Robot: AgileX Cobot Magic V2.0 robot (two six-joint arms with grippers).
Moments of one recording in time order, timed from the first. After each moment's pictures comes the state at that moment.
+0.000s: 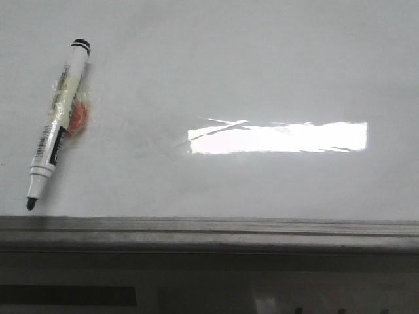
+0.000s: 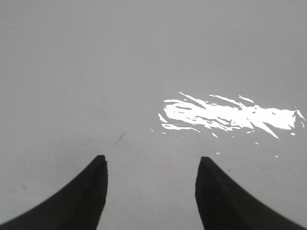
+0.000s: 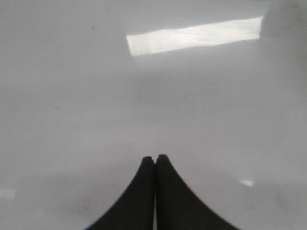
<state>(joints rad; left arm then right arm) 0.01 0.18 -0.17 -0.06 0.10 -0.05 0.00 0.24 -0.14 0.13 0.26 -0.03</state>
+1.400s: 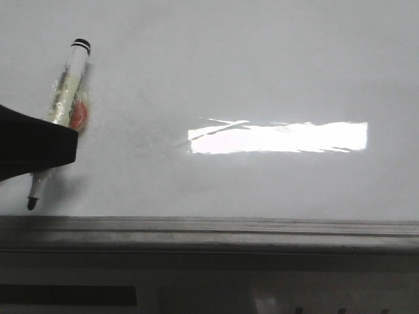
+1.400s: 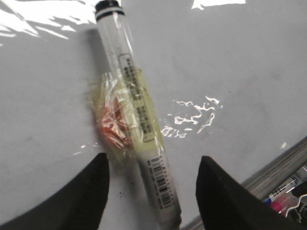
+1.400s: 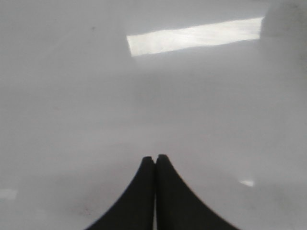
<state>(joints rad) -0.79 0.99 -0.24 -0.20 -0.34 -0.05 0.00 0.24 -0.14 0.14 0.26 -0.03</state>
